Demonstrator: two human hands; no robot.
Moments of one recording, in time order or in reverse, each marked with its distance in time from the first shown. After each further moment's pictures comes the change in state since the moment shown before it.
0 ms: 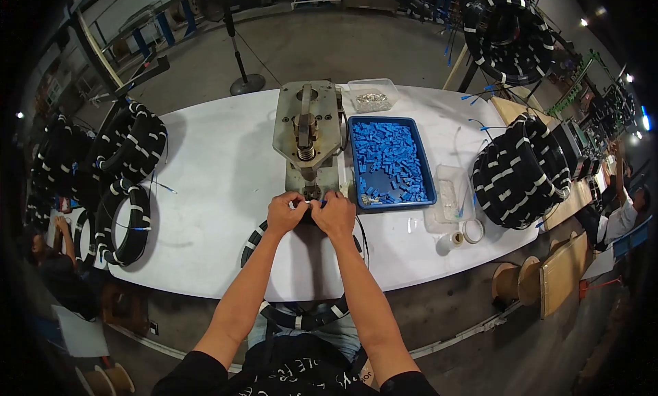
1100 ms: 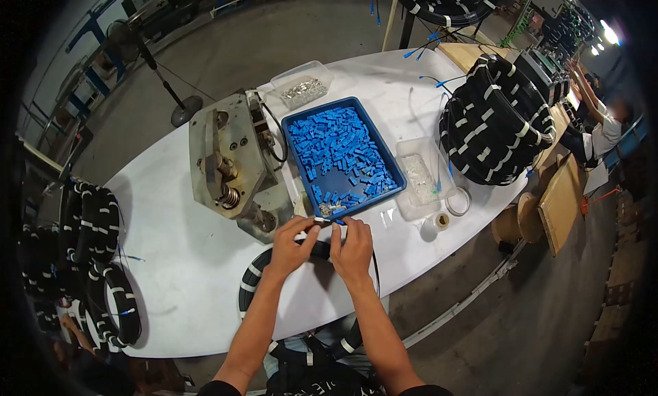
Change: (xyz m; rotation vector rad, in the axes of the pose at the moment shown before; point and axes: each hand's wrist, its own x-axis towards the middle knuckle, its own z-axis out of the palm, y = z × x) left_hand 0.007 0.070 0.070 -0.339 -0.364 0.171; right_hand -0.042 0.067 -0.058 0.089 0.436 0.094
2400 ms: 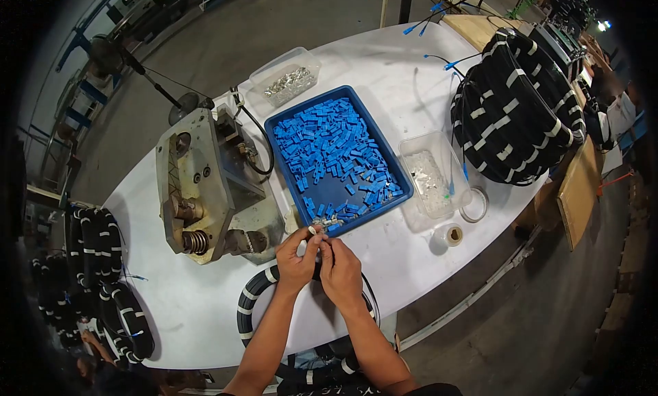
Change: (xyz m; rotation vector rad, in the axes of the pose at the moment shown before) left_hand 0.021 -0.005 0.042 -0.146 0.131 -0.122; right_hand 0.016 -0.013 0.004 0.352 -0.193 0.378
